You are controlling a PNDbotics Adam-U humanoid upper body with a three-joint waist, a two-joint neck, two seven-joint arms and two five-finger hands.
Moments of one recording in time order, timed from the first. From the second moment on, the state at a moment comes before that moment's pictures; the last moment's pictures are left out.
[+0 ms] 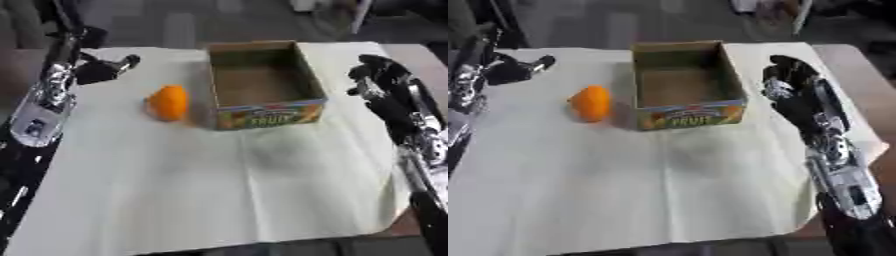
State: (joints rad) left arm -0.75 0.39 -0.13 -1.15 -0.24 0.17 0.08; right arm -0.33 -0.29 0.04 -1.63 -0.11 -0.02 -0.04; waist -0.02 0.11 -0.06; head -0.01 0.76
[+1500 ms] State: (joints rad) left arm -0.87 0.29 -0.20 -0.99 -0.75 0.18 -0.20; right arm -0.33 -0.29 0.05 -1.63 -0.11 -0.02 -0.04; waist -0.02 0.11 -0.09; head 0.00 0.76
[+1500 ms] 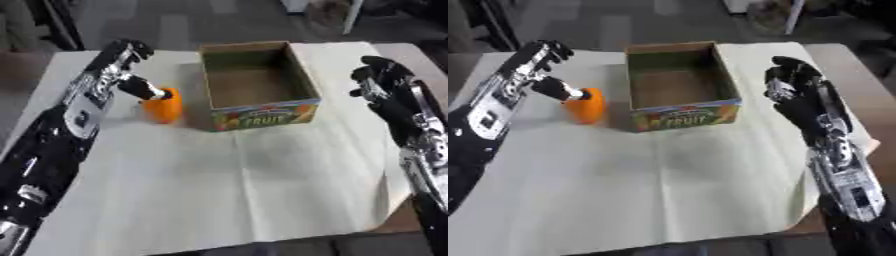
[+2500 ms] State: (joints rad) left arm -0.87 0.25 -0.24 -0.92 -0.98 0.11 -0.27; right arm -0.33 -0.29 0.05 -1.62 -0.11 -0.02 -0.04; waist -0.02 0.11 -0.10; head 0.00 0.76
